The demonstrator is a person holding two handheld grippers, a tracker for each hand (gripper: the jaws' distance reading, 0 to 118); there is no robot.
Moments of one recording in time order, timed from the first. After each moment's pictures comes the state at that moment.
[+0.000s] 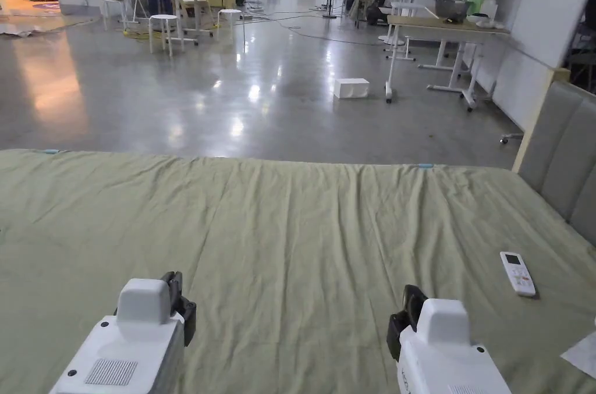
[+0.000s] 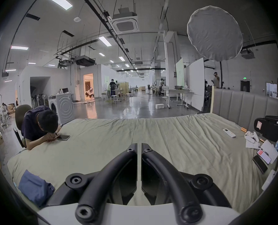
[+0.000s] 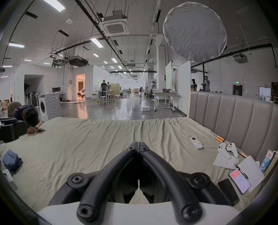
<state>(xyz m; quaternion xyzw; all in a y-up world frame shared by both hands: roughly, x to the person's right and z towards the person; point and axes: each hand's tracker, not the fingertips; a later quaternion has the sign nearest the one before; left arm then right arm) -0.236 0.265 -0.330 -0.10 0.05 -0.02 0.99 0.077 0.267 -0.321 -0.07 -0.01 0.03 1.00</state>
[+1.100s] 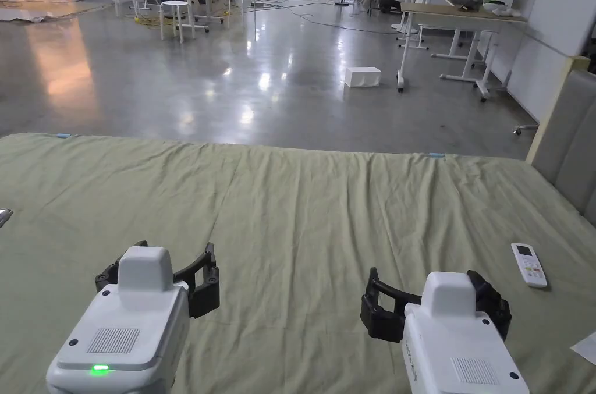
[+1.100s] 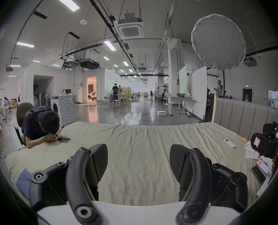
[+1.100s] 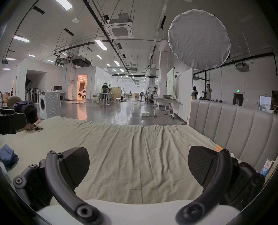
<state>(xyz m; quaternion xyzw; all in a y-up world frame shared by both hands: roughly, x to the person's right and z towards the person) -0.236 0.282 -0.330 -0.07 0.06 0.00 1.00 0.073 0.276 -0.332 -0.04 -0.01 0.05 1.00</state>
